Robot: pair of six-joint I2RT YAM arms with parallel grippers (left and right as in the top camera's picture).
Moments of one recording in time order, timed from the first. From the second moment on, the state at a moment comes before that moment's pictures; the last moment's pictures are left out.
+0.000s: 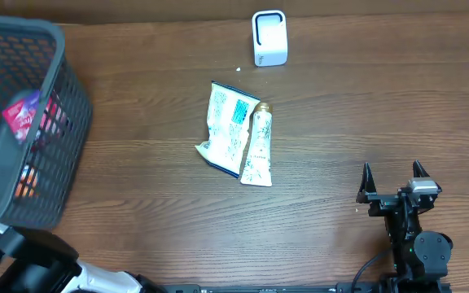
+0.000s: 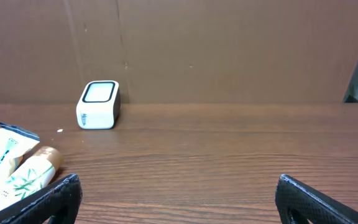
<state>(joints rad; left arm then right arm) 0.93 1.81 1.98 -1.68 -0.30 -0.61 0.01 0.01 0.02 -0.03 -0.02 0.02</state>
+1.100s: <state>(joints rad) 0.90 1.63 1.92 -1.69 -0.05 -0.57 0.01 0.01 0.02 -0.03 -0.02 0.02</state>
